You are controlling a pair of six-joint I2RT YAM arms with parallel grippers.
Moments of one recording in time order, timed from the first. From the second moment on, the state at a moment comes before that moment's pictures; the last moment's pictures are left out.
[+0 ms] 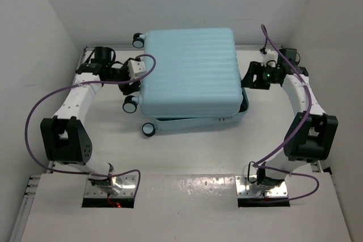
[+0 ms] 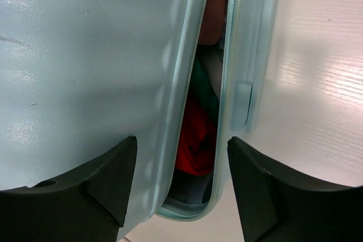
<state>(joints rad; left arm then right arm) -0.03 1.52 1.35 -0.74 0.72 1.09 -0.16 1.59 1.26 -0.63 -0.61 -0.01</state>
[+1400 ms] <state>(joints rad) 0.16 1.74 1.32 -0.18 0.86 -0.06 -0.37 1.75 1.23 -0.47 -0.53 0.33</state>
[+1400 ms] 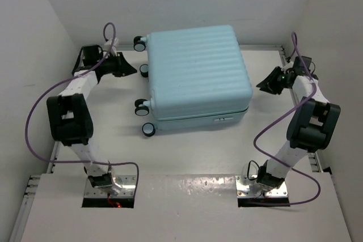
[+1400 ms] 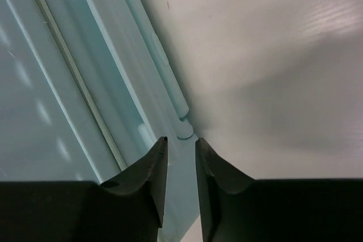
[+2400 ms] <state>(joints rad) -0.06 2.59 2.05 0.36 0.76 -0.78 -0.31 1.54 0.79 -0.38 -0.61 0.51</state>
